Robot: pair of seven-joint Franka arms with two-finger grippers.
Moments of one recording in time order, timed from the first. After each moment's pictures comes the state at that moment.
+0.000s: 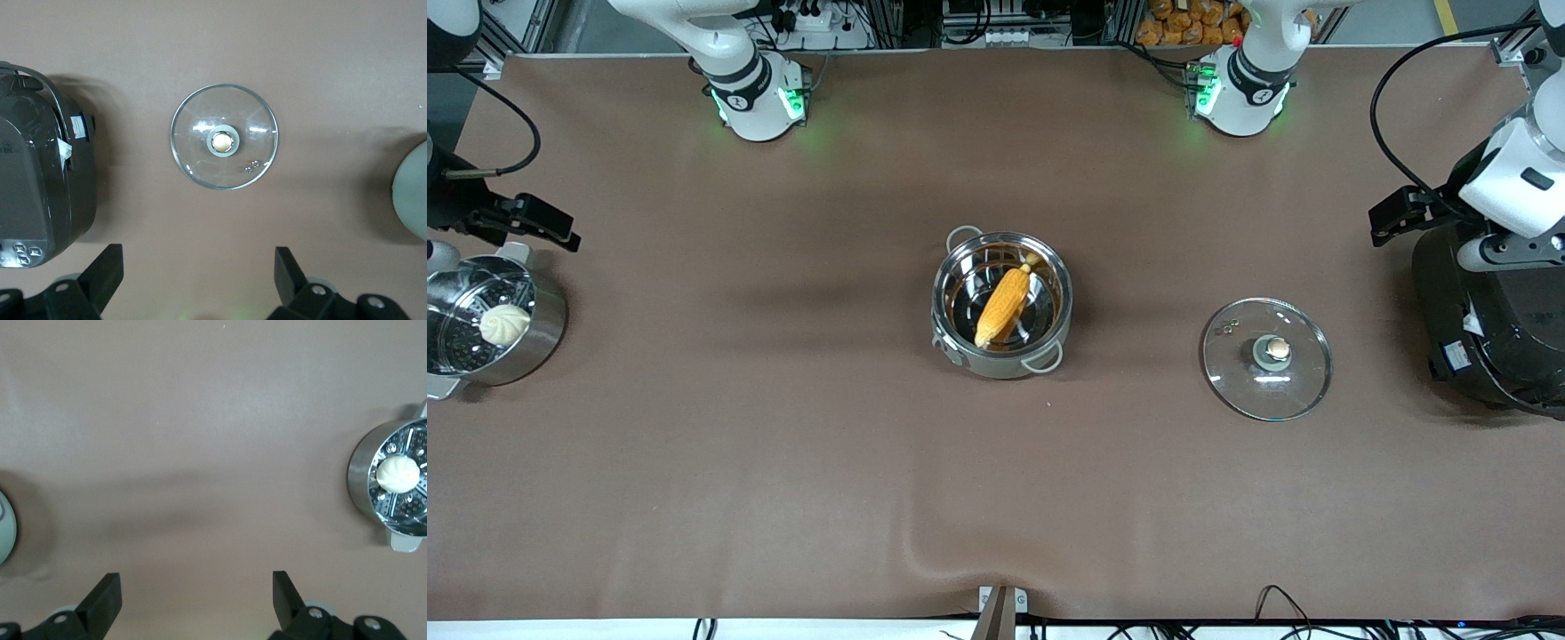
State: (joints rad) left arm 0.05 0.05 -0.19 -1.50 0.08 1.49 -0.15; right arm 0.08 -0.04 -0.13 -1.67 0.00 1.58 0.05
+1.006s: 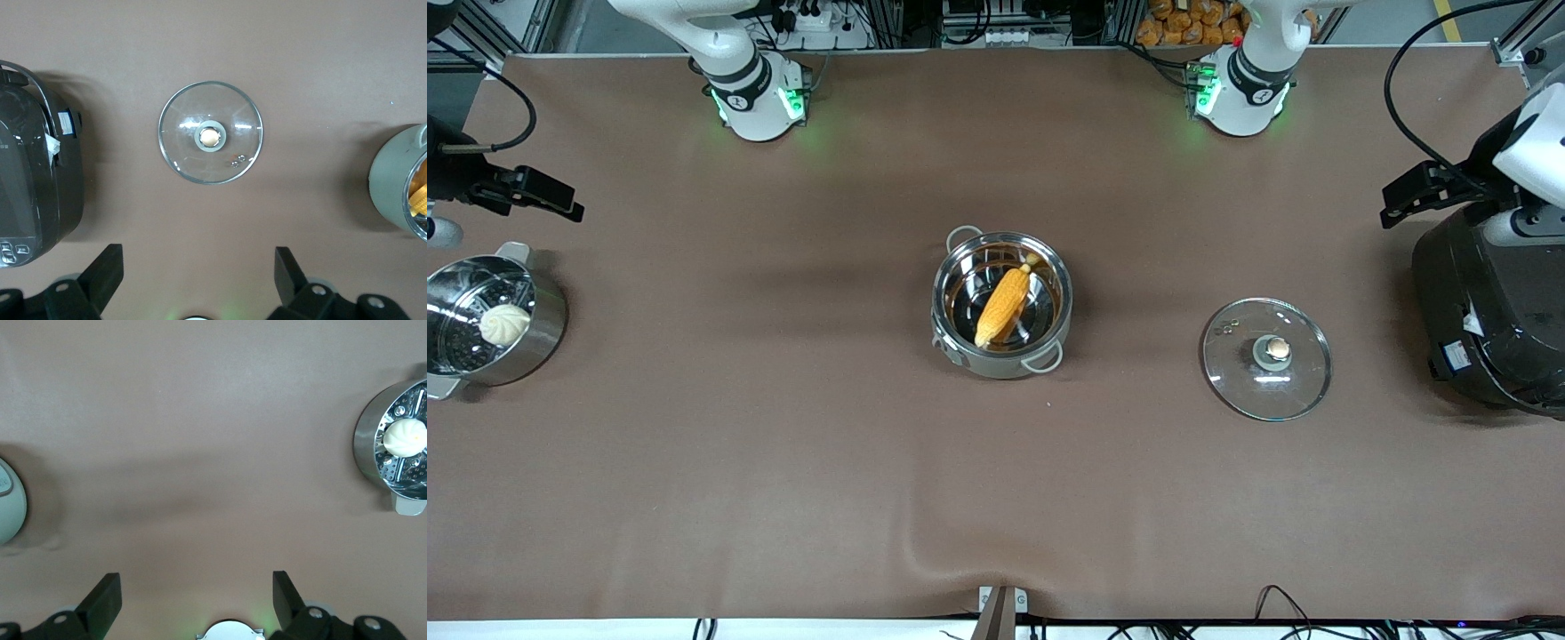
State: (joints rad) left arm 0.05 0.01 -0.15 -1.50 0.01 1.48 -0.11; right arm 0.08 -0.05 -0.13 -1.65 0.02 1.46 0.07
